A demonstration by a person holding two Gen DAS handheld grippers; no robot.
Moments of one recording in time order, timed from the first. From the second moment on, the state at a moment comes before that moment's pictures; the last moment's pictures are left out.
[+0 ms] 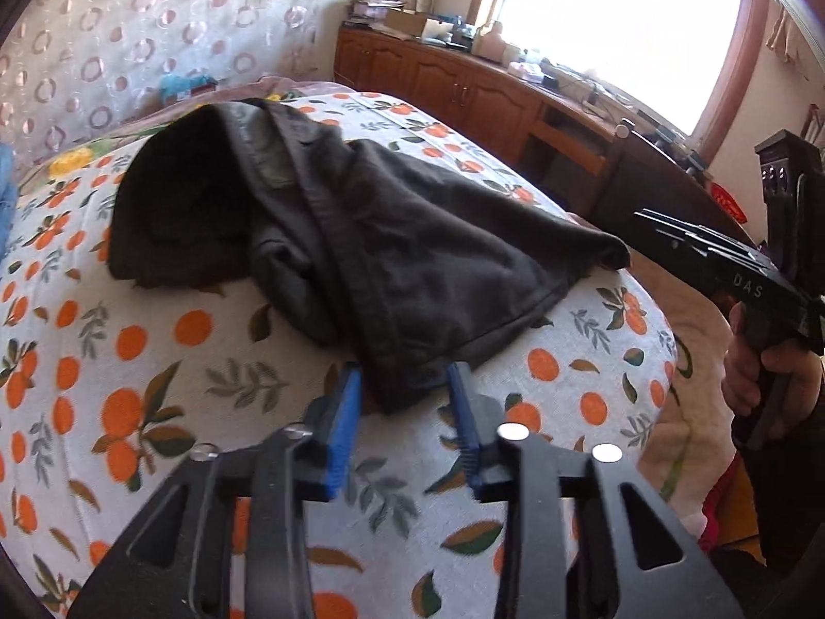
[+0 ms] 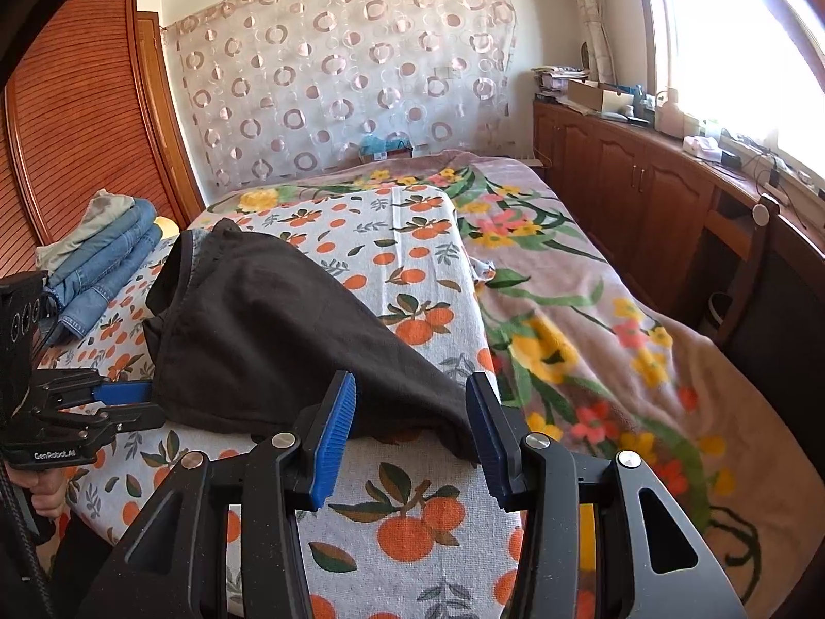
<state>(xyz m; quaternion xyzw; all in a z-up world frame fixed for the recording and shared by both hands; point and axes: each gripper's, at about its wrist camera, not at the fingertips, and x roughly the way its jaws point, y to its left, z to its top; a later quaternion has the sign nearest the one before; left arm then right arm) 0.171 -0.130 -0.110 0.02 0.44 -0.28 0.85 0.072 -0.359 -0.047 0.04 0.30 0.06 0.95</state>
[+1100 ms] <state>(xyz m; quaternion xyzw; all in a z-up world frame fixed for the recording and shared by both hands) 0.110 0.067 -0.065 -0.02 0.36 -0.13 0.92 0.149 -0.269 -0.009 -0.02 0.28 0.20 0.94</state>
